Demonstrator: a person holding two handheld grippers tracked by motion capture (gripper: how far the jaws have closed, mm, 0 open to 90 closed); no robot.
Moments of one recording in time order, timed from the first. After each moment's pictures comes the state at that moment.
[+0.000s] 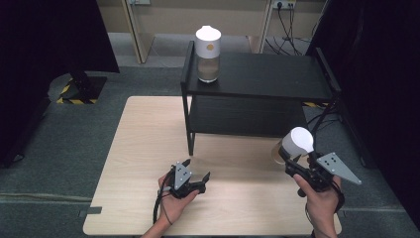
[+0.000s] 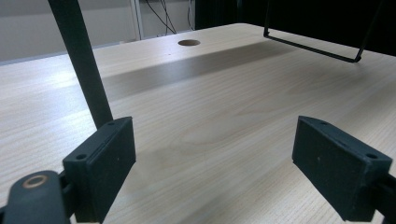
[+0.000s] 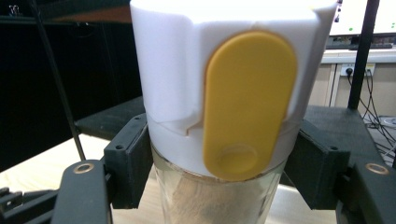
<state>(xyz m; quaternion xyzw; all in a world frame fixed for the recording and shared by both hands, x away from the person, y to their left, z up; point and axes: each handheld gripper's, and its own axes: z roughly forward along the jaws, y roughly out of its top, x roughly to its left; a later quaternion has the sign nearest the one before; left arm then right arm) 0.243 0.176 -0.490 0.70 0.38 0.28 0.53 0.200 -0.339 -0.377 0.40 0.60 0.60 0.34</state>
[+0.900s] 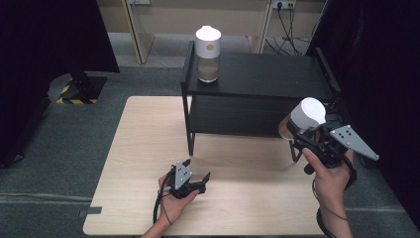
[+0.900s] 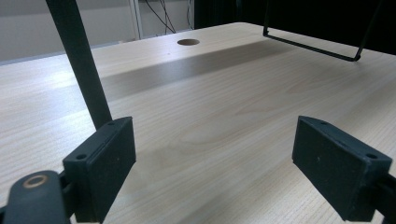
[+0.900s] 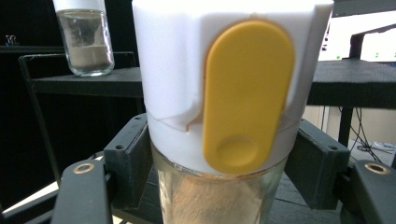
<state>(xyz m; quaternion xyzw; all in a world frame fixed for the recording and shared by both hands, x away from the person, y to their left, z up) 0.243 0.176 -0.489 0.71 0.38 0.28 0.53 0.222 -0.336 -0.319 0.40 0.58 0.61 0.37</state>
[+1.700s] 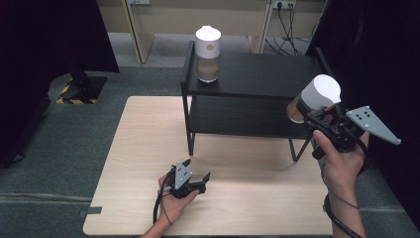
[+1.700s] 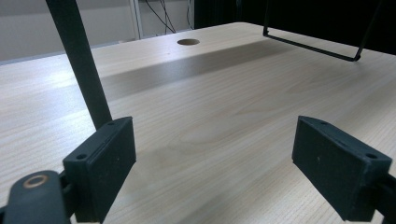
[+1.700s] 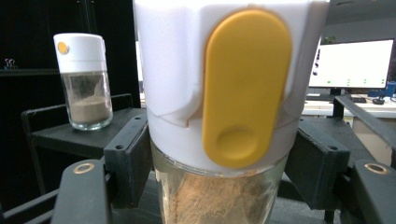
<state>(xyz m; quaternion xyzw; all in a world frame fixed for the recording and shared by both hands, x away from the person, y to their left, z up) 0.243 0.176 -0.489 0.71 0.38 0.28 0.53 0.226 -0.335 -0.273 0.38 0.56 0.63 0.39</state>
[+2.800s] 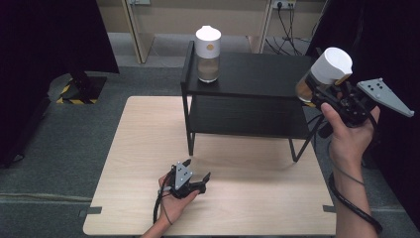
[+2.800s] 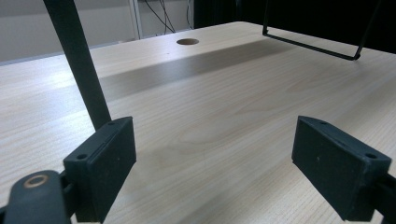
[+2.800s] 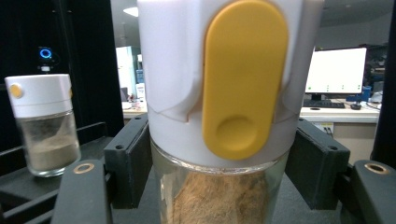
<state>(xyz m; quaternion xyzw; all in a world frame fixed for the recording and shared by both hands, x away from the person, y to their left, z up) 0.244 0.175 -0.489 0.71 0.37 0.28 0.53 0.253 -0.331 -0.233 0.40 0.53 0.62 0.41</state>
